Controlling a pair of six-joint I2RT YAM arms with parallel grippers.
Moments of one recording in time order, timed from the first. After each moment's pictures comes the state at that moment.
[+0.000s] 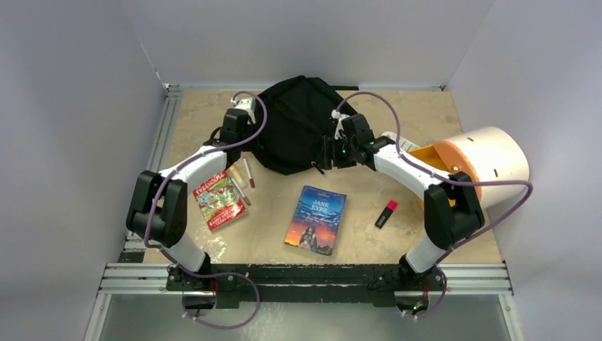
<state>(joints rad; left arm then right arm) -0.33 1.63 1.05 -0.03 -0.04 -0.34 0.48 1.61 1.15 -0.41 -0.16 0.33</state>
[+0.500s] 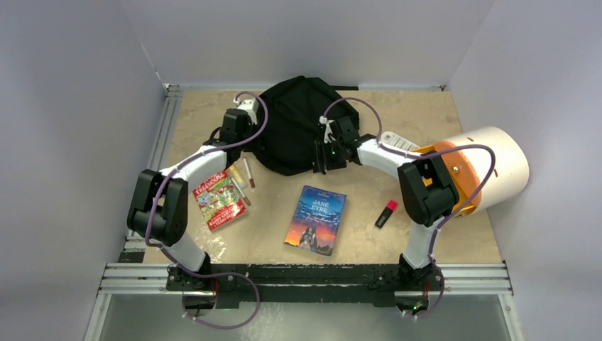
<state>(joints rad) -0.31 1.64 1.05 -0.02 0.05 -0.30 0.49 1.86 1.22 -0.34 -0.23 0.28</state>
